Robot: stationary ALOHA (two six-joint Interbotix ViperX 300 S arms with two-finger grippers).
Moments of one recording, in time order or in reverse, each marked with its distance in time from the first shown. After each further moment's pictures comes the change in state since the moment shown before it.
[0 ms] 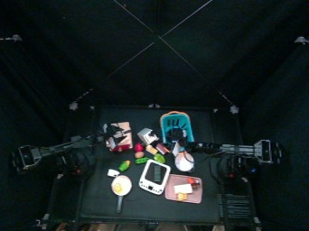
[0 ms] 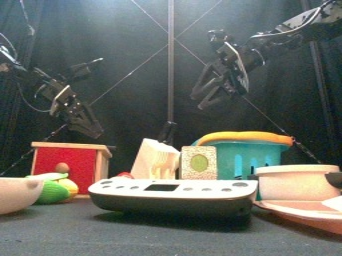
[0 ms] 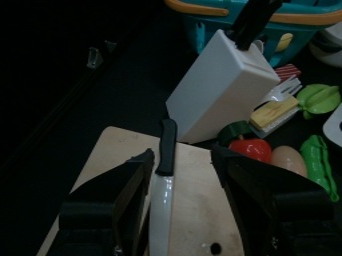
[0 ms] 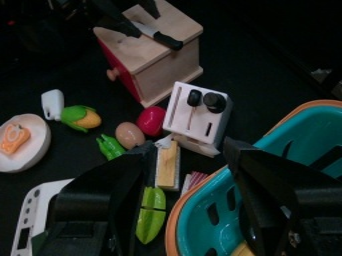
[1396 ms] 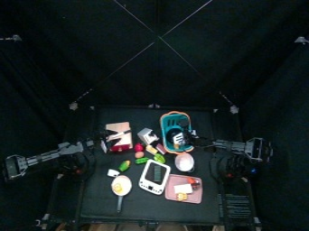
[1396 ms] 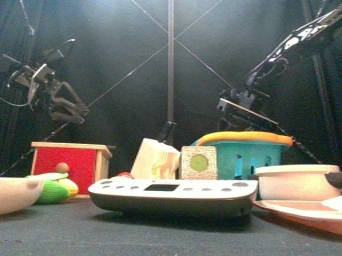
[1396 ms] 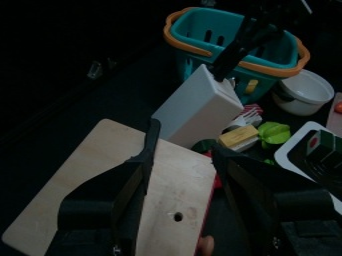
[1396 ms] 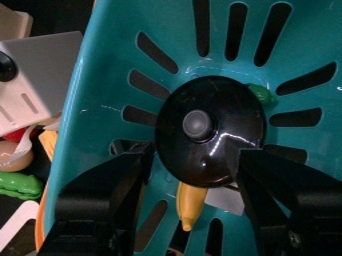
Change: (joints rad) left arm -0.054 -0.307 0.146 -0.190 0.008 -0.026; right arm -0.163 0.129 0.011 0.514 0.295 -0.003
